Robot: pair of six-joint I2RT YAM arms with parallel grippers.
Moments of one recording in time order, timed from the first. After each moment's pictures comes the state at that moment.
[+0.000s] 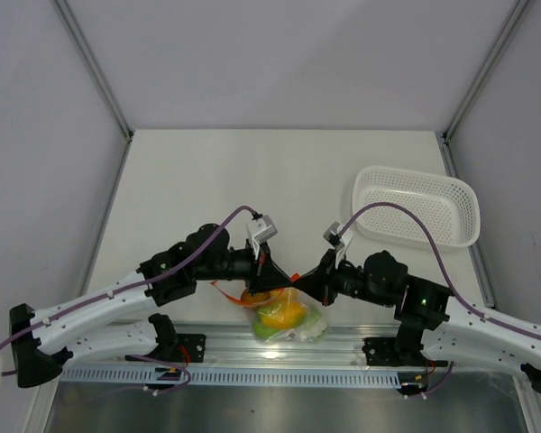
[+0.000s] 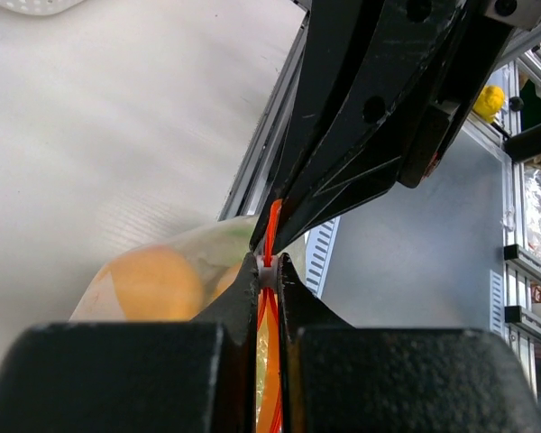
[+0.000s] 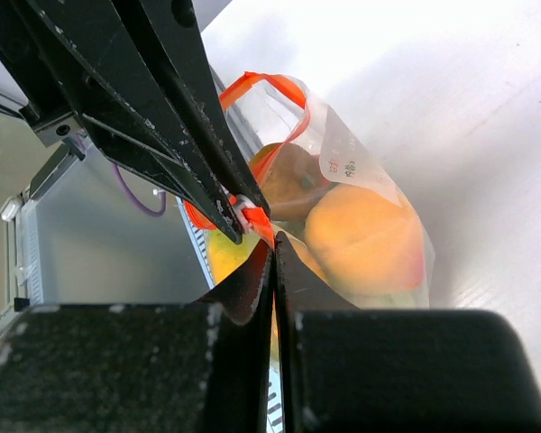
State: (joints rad) left arm -1.04 0.91 0.81 -0.23 0.37 -0.41; right arm 1.15 0.70 0.64 -0.14 -0.04 0.52
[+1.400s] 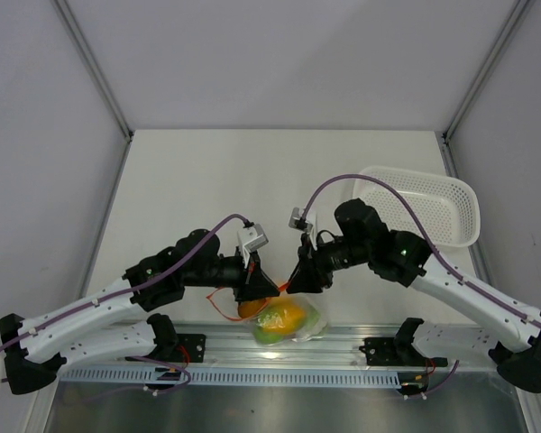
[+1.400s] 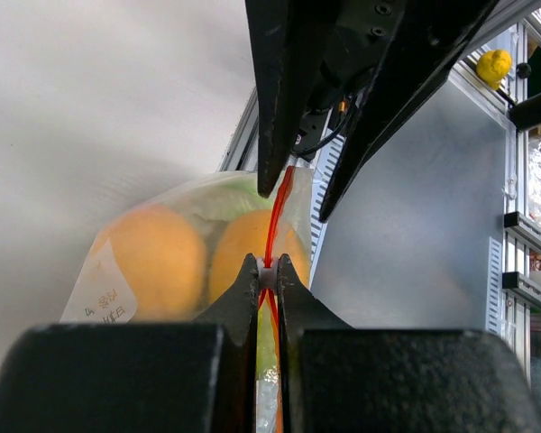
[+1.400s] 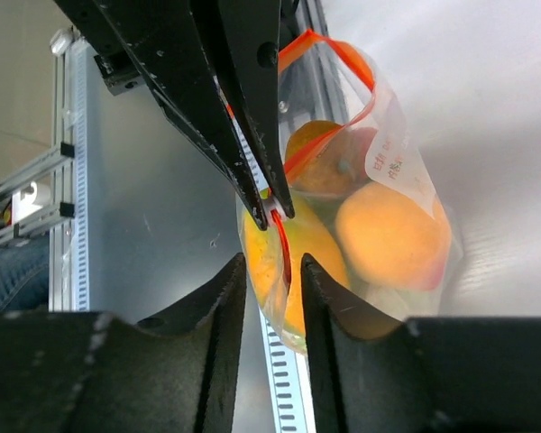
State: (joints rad) left arm -1.04 0.82 0.80 -0.38 0.38 -0.38; right arm 0.92 1.04 1.05 -0.55 -0.66 0.18
